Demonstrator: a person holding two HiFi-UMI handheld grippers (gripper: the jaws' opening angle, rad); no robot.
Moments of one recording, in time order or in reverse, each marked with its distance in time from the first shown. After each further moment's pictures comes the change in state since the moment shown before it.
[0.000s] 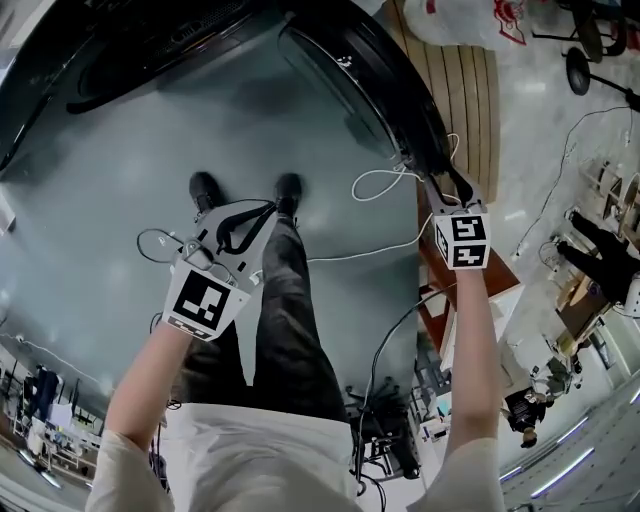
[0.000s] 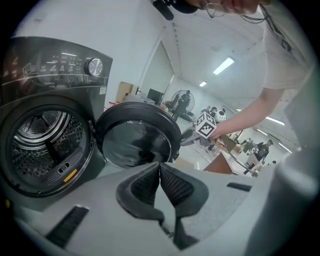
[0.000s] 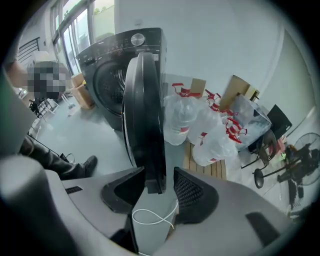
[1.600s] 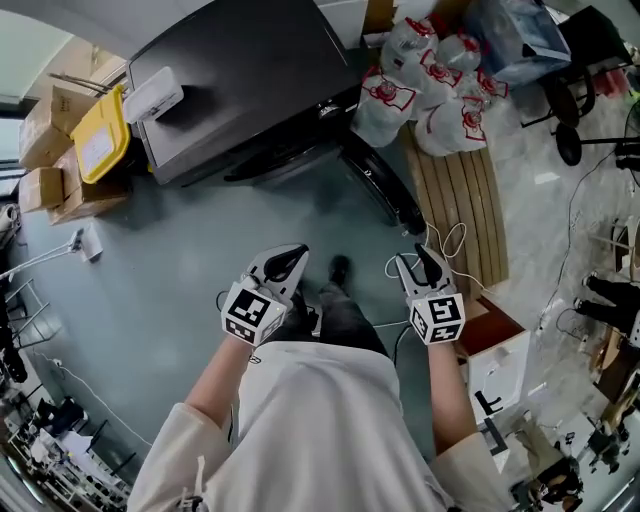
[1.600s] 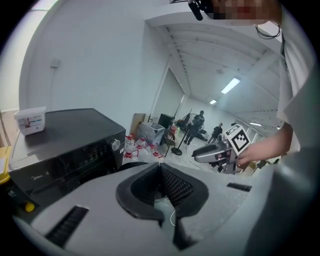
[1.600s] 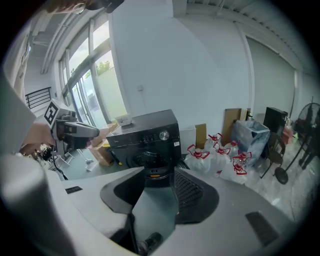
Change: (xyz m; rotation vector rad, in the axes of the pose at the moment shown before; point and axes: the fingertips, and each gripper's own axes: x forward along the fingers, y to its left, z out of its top) left arm -0.233 -0.073 0.204 0.001 -0.217 0.147; right arm -0.313 0.124 0.216 0.207 -0.467 0.133
